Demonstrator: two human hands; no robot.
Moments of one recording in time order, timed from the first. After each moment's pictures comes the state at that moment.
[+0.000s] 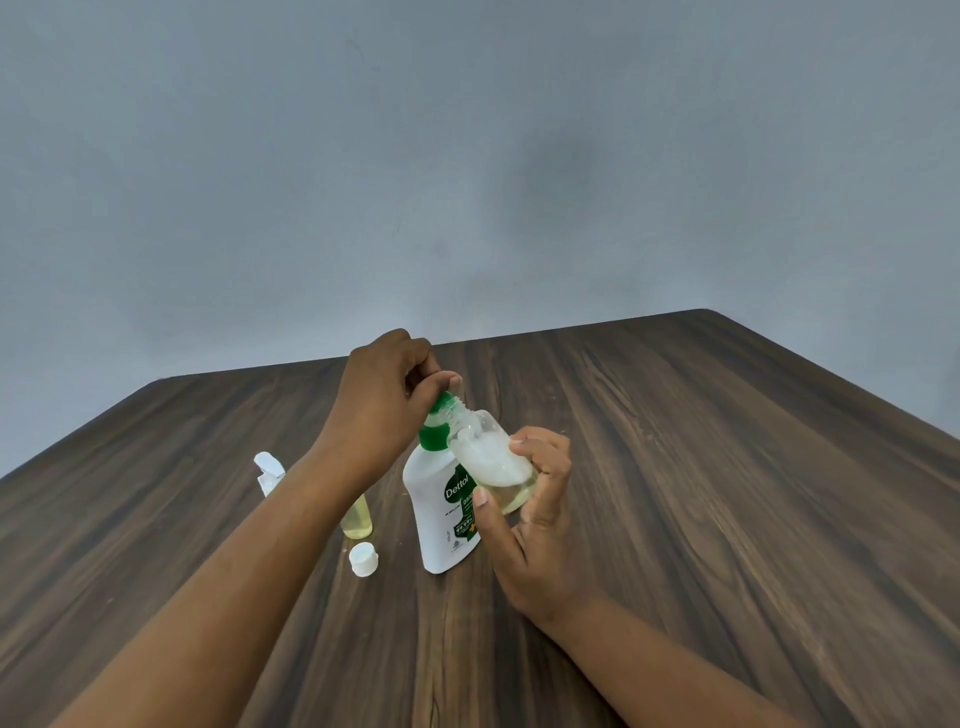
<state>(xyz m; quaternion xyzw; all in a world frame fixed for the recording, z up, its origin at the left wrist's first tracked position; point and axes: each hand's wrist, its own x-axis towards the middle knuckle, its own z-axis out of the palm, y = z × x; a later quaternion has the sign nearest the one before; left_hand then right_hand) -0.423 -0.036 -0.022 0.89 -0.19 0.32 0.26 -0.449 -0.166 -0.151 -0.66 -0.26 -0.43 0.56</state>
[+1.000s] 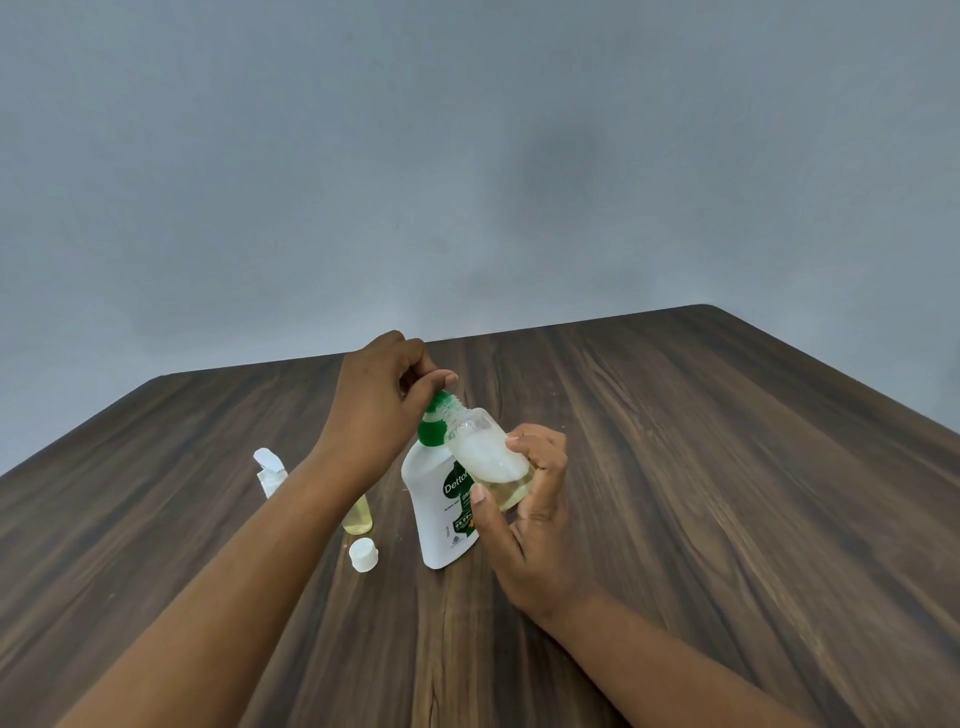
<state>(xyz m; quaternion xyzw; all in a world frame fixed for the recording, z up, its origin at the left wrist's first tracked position) -0.423 -0.034 -0.028 0.88 -0.19 0.33 0.28 -0.449 -0.164 -0.152 -0.66 -0.26 -0.42 0.56</state>
